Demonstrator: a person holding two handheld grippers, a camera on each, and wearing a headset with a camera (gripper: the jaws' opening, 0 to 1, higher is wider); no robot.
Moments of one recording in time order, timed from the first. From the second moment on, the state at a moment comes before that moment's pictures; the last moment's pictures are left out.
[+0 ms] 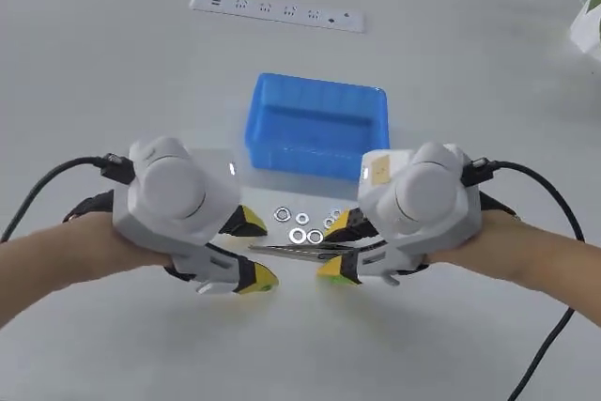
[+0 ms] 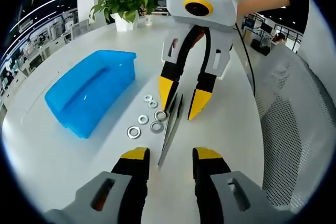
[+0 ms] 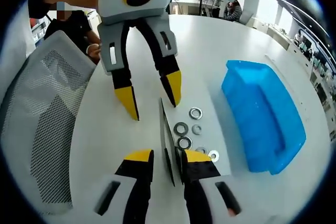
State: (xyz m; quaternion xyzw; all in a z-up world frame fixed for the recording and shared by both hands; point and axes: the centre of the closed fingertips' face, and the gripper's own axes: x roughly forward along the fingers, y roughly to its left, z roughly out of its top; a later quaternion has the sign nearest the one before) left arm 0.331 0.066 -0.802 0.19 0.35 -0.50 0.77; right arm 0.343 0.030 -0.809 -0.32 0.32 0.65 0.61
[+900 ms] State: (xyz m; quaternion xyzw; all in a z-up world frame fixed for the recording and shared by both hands) left arm 0.323 0.053 -0.796 0.29 0.31 -0.54 0.73; right arm 0.333 0.029 -0.811 -0.38 0.29 0.66 0.58
